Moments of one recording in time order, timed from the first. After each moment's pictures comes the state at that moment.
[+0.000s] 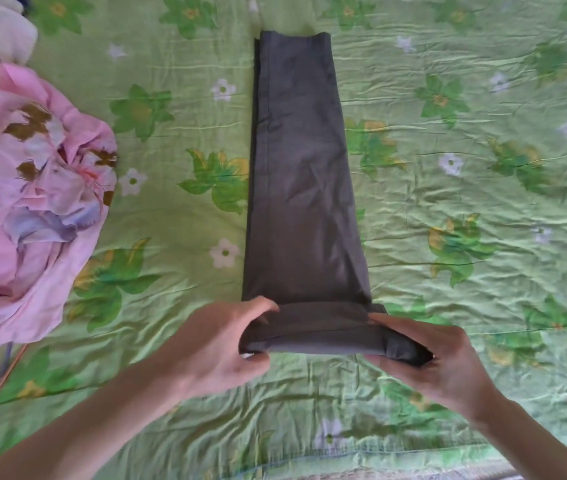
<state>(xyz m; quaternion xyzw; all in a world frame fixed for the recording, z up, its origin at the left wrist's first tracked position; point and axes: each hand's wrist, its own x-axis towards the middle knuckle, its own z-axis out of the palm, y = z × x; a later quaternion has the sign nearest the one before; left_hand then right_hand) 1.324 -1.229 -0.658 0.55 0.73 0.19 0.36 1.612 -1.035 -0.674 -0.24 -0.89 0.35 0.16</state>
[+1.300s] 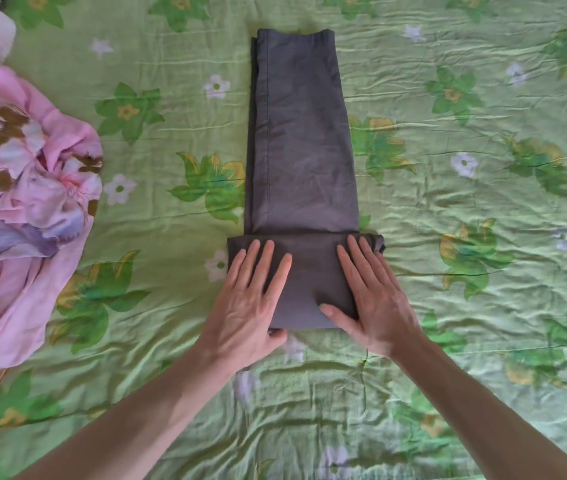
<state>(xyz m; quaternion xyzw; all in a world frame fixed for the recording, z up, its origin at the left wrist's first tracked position) 1.330 -1.172 -0.750 0.62 0.77 -0.02 0.14 1.530 -1.006 -0.767 -0.25 -0.96 0.14 0.05</state>
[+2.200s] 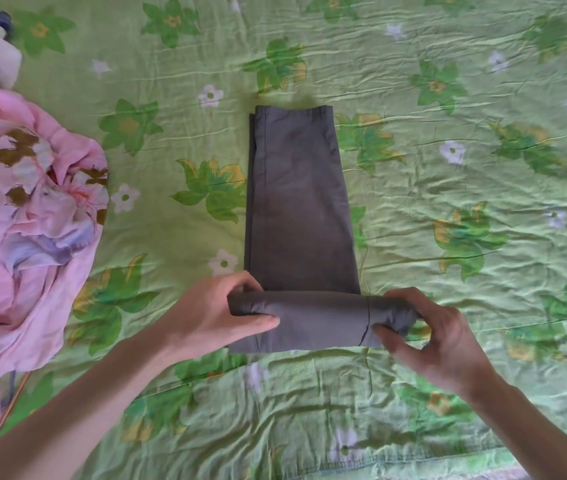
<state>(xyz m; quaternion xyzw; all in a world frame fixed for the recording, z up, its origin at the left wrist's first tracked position) 1.284 -1.196 -0.671 0.43 0.74 0.24 0.46 1.599 -1.026 -0.698 -0.31 -0.88 0.33 0.13</state>
